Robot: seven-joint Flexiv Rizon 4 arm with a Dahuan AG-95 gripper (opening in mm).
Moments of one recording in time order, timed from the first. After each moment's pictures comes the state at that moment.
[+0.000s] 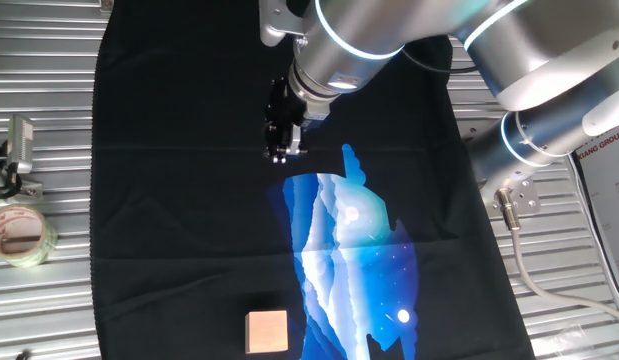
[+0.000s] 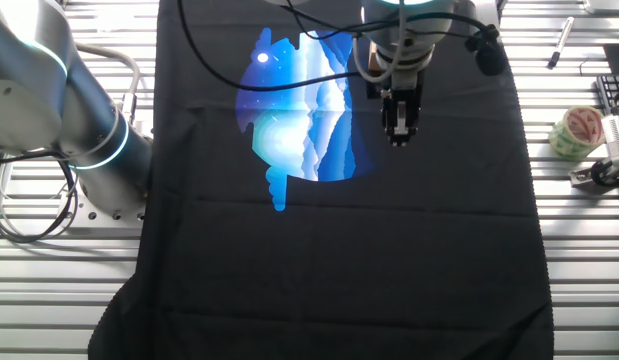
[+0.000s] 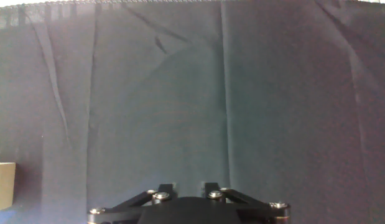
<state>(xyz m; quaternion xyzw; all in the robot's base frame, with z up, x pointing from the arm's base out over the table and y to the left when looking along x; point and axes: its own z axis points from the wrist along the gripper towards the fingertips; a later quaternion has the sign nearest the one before) 0.501 0.000 0.169 0.03 1.00 -0.02 0.07</state>
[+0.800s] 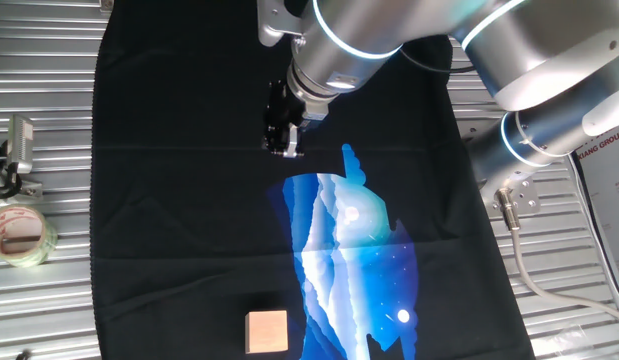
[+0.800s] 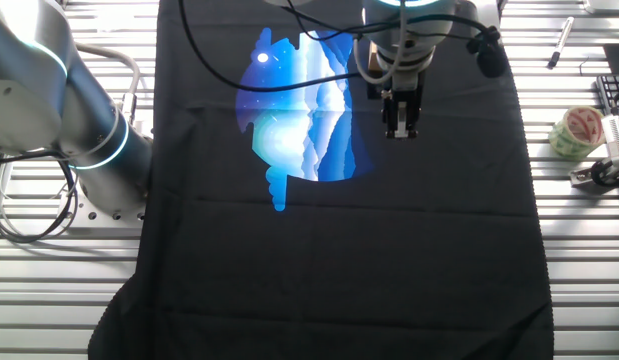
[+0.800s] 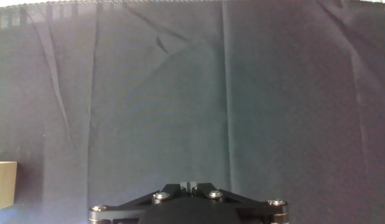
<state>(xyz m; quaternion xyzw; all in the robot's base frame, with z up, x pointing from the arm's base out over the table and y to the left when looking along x) 0.500 0.001 0.169 0.03 1.00 -0.02 0.07</state>
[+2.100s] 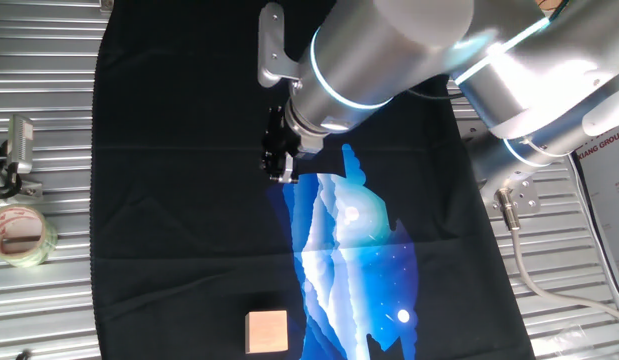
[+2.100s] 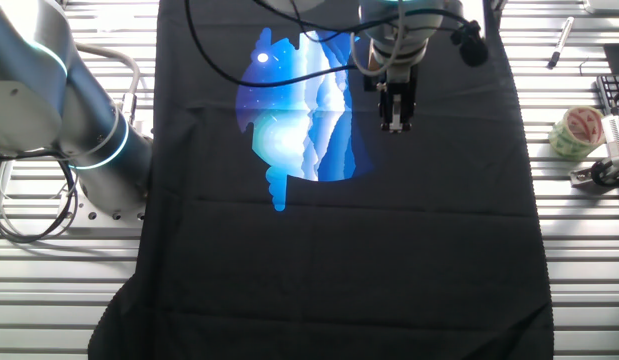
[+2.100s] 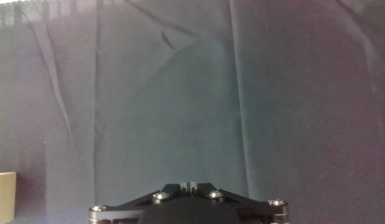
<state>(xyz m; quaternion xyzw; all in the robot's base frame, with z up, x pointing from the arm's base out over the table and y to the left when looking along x) 0.500 0.023 0.140 0.05 1.00 -0.03 0.06</state>
